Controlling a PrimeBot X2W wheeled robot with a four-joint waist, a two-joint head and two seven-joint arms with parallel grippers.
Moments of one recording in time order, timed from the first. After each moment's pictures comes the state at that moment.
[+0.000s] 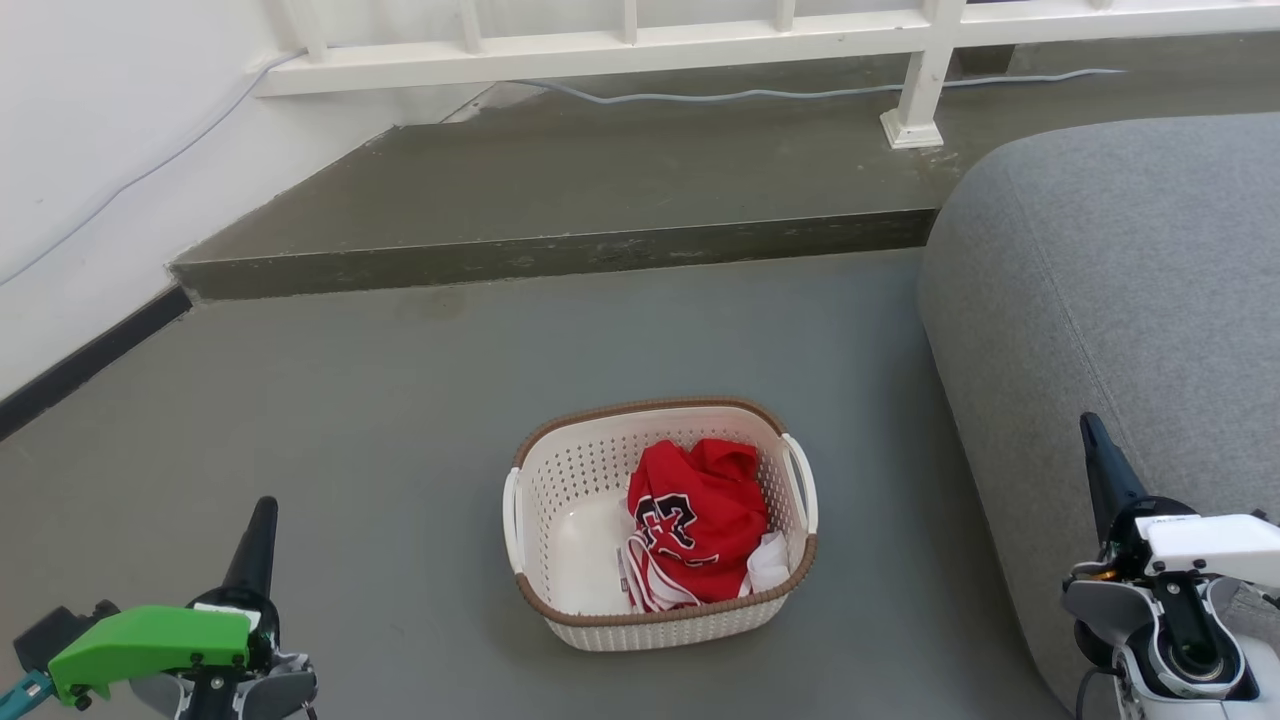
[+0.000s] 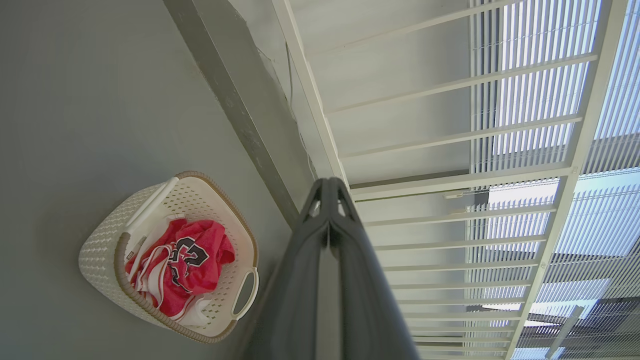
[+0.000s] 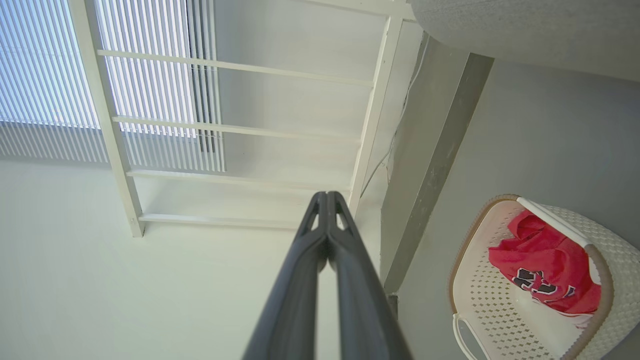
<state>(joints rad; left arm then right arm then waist) -0.05 0.04 0.05 0.28 -1.44 -0.12 0.07 -0.05 -0.04 -0.10 0.30 1.43 0.11 0.07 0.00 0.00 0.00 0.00</state>
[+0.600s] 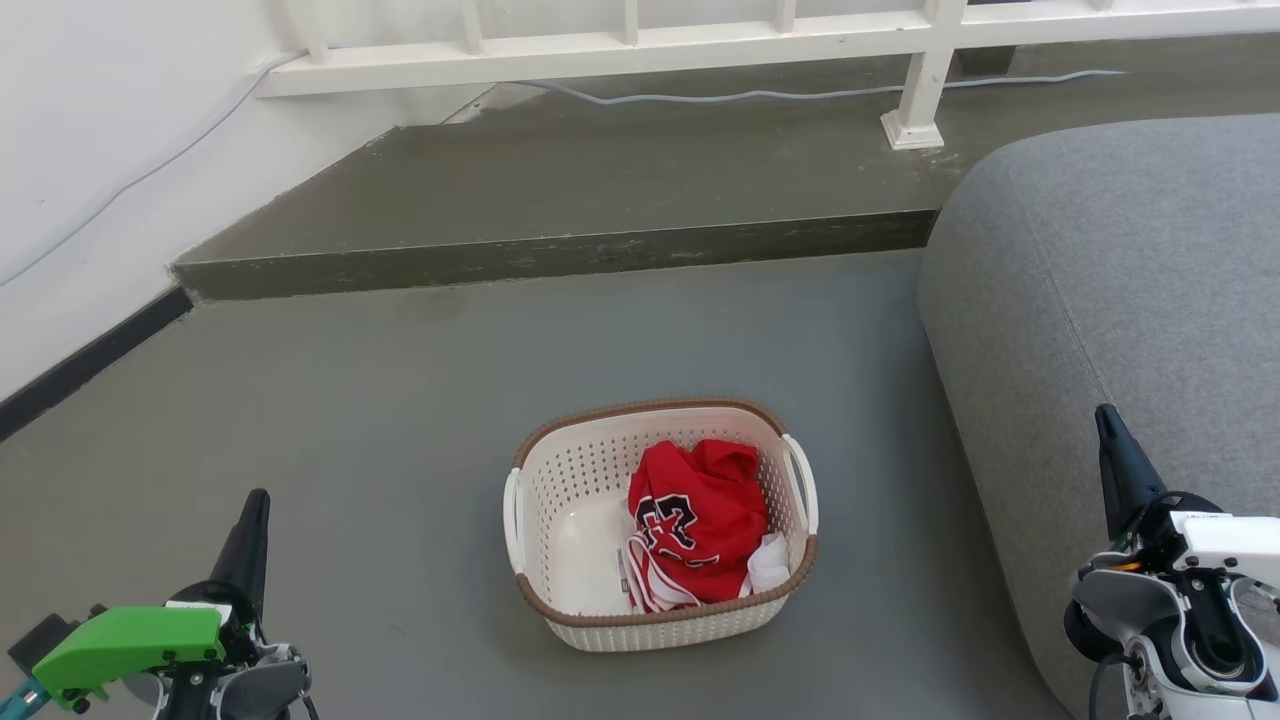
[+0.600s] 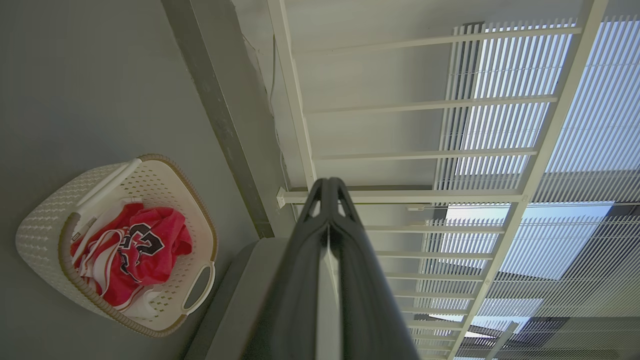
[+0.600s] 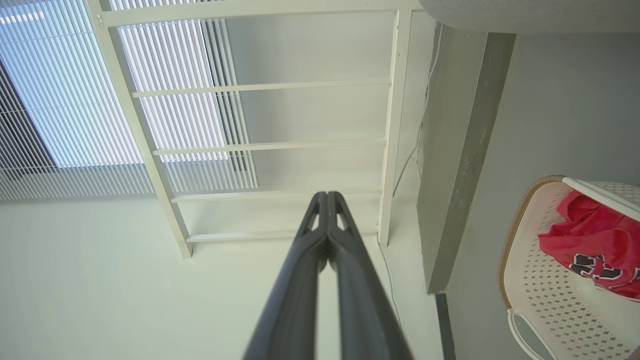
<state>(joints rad) -0.06 0.04 0.09 0.28 -1.60 -0.12 0.11 -0.06 -0.04 -0.14 0.29 1.60 0.11 0.12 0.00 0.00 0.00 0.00</state>
